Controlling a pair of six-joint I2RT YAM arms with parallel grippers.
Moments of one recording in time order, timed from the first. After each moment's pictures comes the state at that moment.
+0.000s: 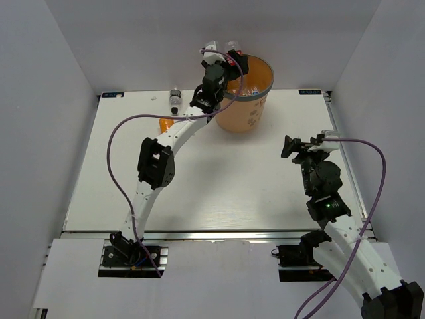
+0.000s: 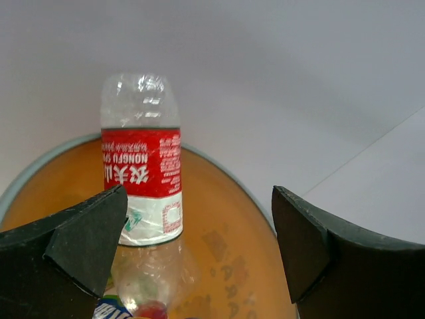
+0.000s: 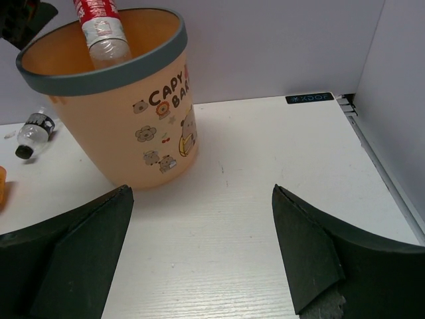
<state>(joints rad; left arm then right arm) -0.58 2.43 2.33 0.28 -0.31 -0.53 0.38 0.65 0.48 0.28 0.36 0.09</state>
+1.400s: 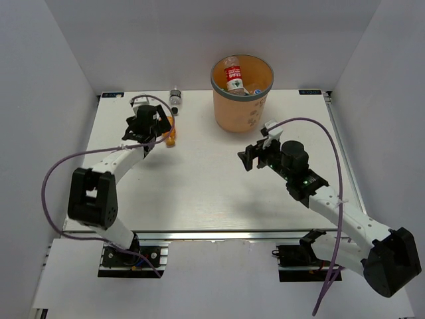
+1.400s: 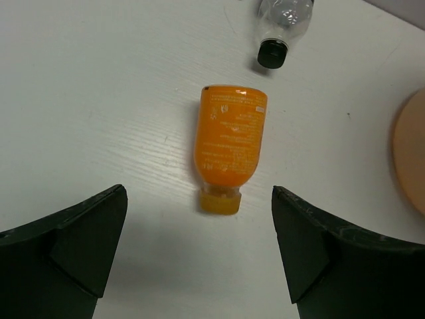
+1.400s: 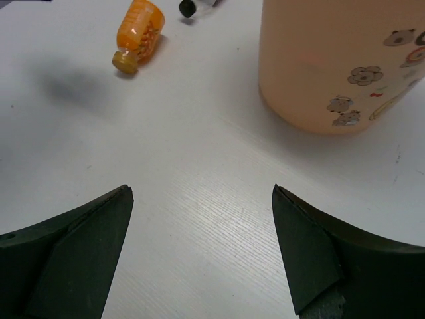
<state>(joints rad) -0.23 1.57 1.07 -0.03 -0.35 -0.45 0.58 1.03 0.67 0.17 -0.10 0.01</state>
